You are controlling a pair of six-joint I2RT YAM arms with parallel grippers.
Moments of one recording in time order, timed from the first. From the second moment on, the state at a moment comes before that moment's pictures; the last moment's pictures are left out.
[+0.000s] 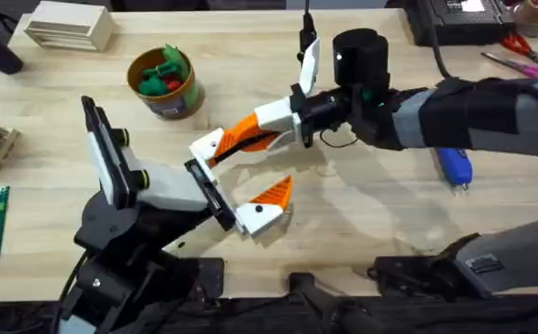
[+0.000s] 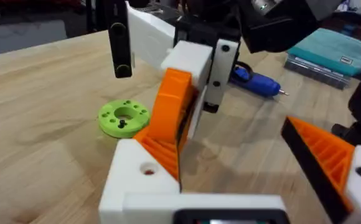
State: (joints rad) left arm -0.41 0.01 0.01 -0.06 0.58 -0.15; right arm 0.53 1.70 0.77 0.49 -1.24 1.16
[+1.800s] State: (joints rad) left arm -0.42 0.01 0.01 -0.06 0.66 -0.12; right arm 0.44 1.71 1.38 -0.64 -0.33 0.29
